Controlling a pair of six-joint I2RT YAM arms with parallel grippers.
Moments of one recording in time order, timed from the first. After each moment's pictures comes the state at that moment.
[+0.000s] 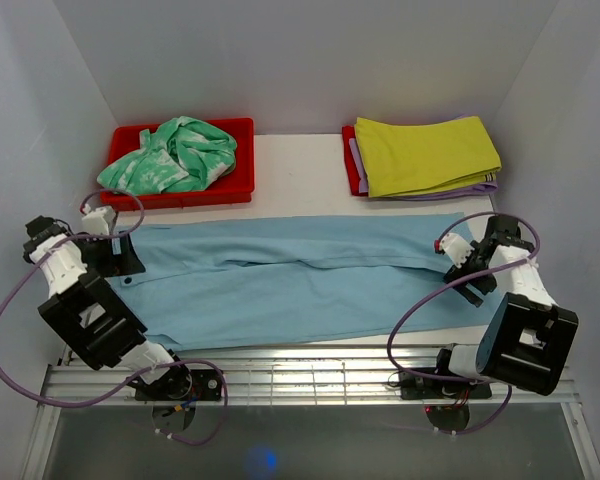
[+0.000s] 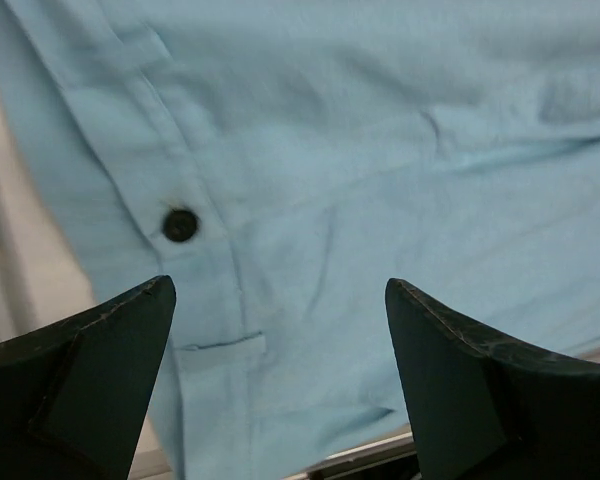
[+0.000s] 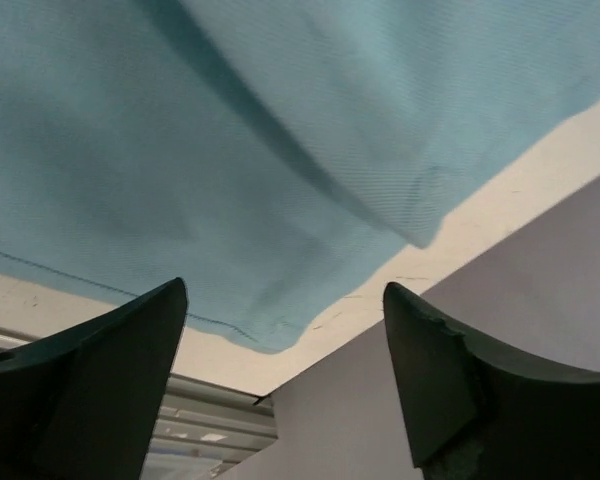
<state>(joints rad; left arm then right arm) 0.76 1.51 1.16 -0.92 0.58 0.66 -0.31 1.31 0.80 -0.76 -0.03 -1.20</state>
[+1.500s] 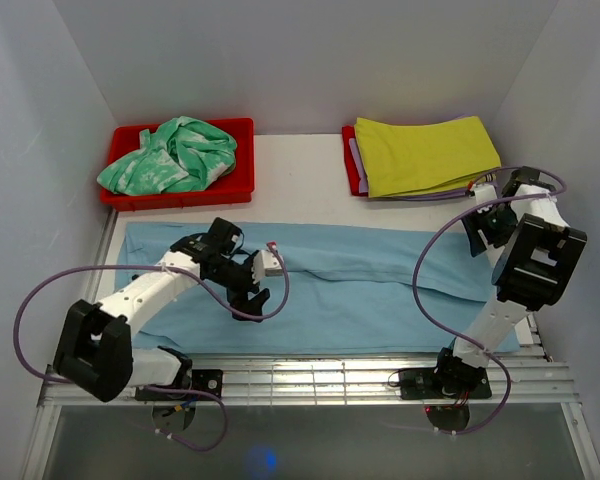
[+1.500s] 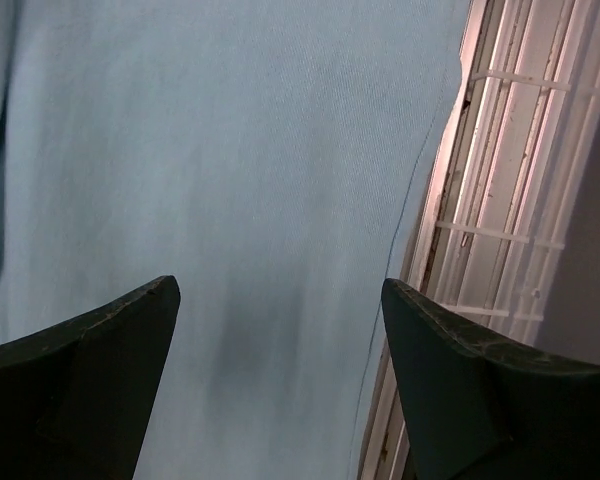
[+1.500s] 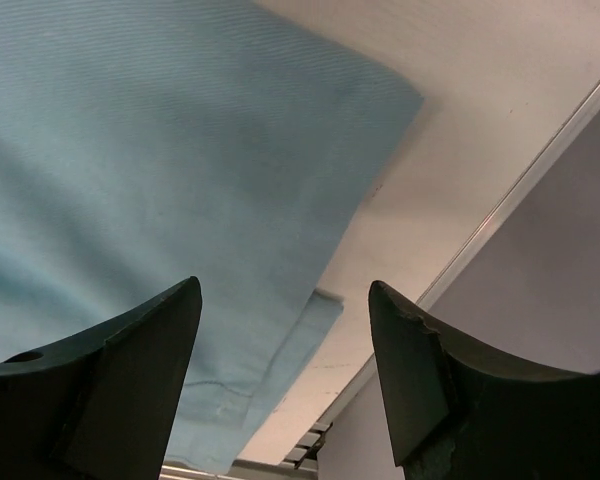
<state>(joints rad) -0.41 1.25 0.83 -0.80 0.69 0.76 -0.39 1.84 1.39 -0.92 -0.18 -0.82</state>
